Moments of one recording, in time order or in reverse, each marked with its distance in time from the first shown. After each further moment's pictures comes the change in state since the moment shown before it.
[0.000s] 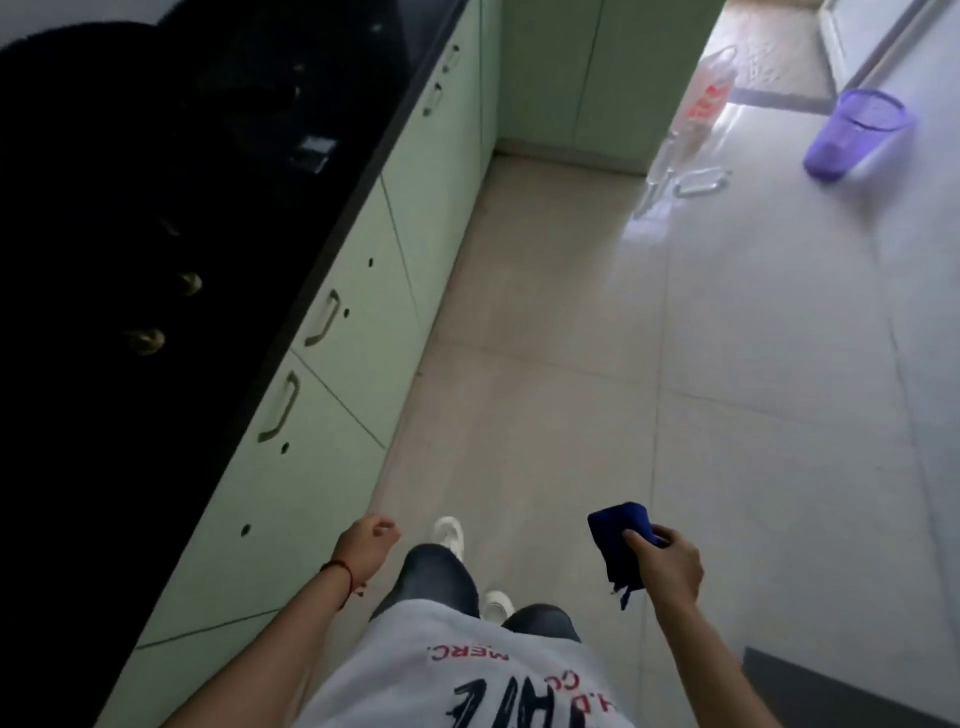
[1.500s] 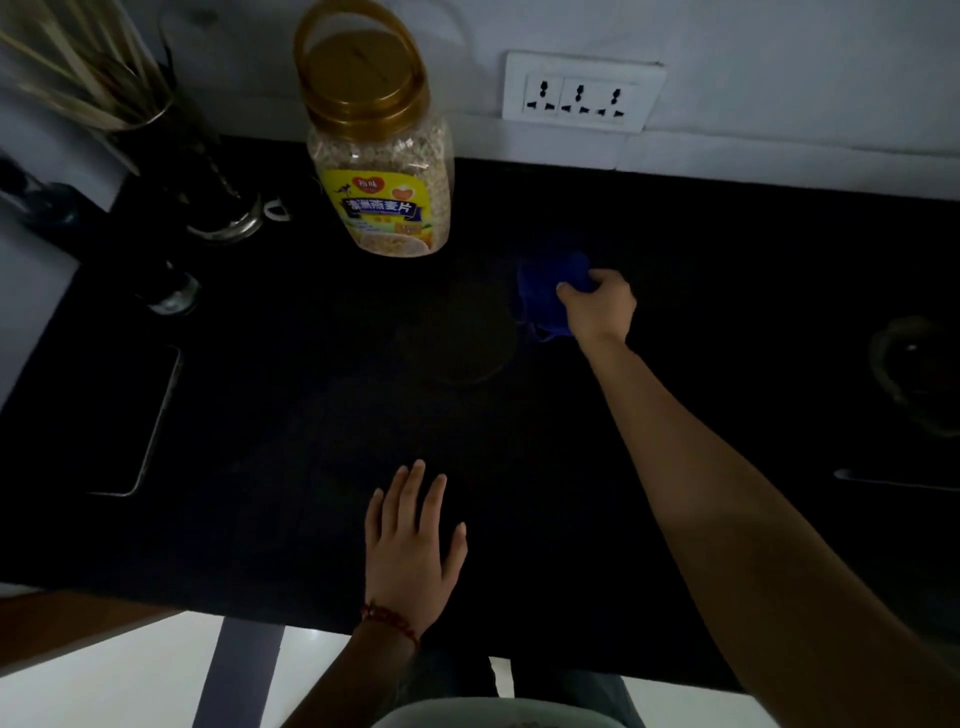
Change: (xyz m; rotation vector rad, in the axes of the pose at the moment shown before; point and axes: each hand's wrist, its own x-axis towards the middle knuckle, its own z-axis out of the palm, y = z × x) left_hand -0.246 -0.453 -0.131 -0.210 0.912 -0.655; right_hand -0.653 -0.036 0.622 -0.704 -1.097 -1.215
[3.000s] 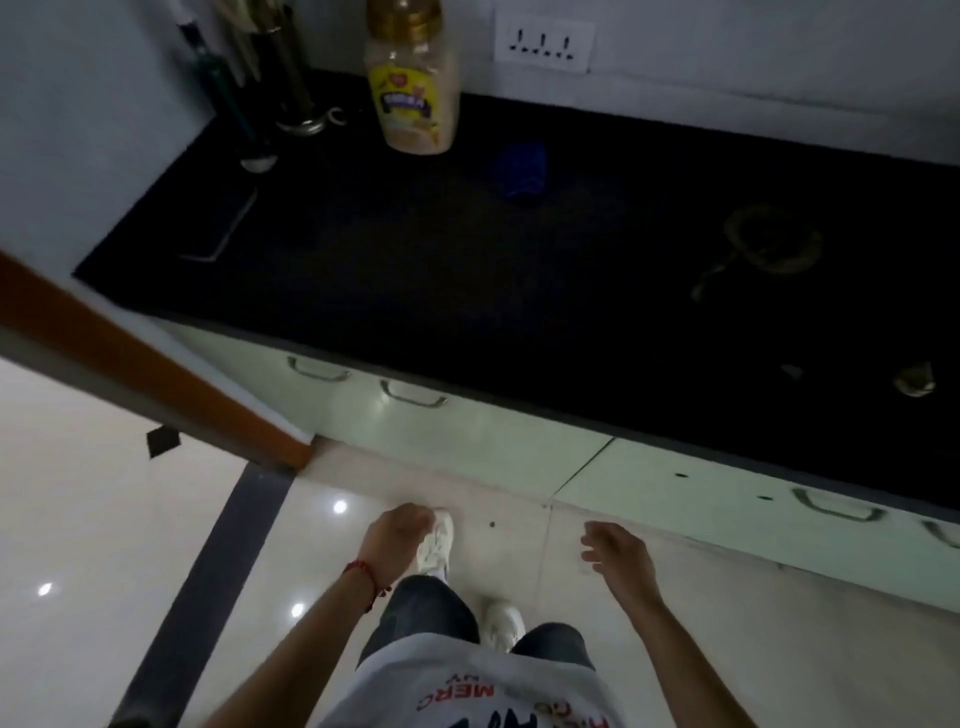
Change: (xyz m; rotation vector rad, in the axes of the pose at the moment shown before) left_hand -0.260 0.071 0.071 -0.743 -0.325 -0.426; right_hand -0.341 0.339 -0.202 0.055 -0.418 0.272
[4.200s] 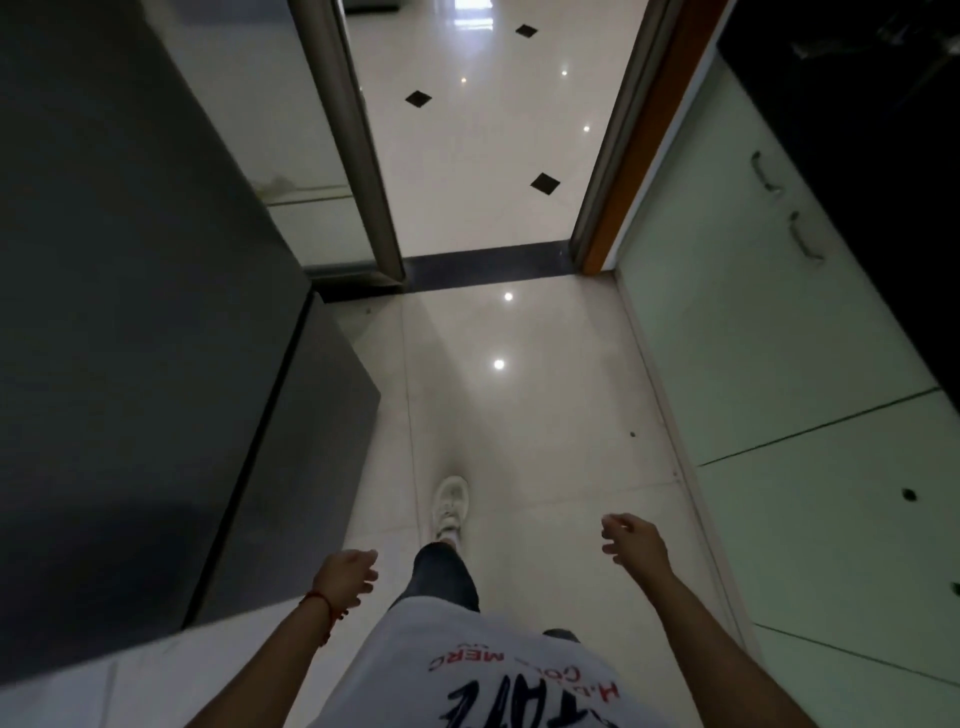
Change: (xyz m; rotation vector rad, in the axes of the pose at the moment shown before) left_hand -0.429 -0.299 0.459 -1.243 0.654 -0.796; right_hand -0.154 0.255 -0.053 -0.932 -0.666 -0.374
